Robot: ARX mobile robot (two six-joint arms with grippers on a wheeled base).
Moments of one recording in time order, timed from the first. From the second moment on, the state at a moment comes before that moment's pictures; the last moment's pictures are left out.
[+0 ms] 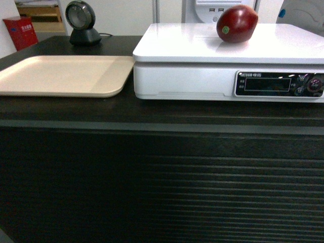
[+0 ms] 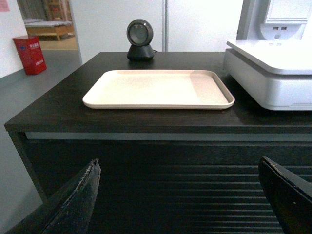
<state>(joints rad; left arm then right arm) 0.00 0.01 0.01 0.00 0.00 -0.01 0.00 0.00 0.01 0.00 0.00 0.00</state>
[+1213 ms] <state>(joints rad) 0.00 0.01 0.01 -0.01 0.00 -0.01 0.00 0.00 0.01 -0.01 0.00 0.00</state>
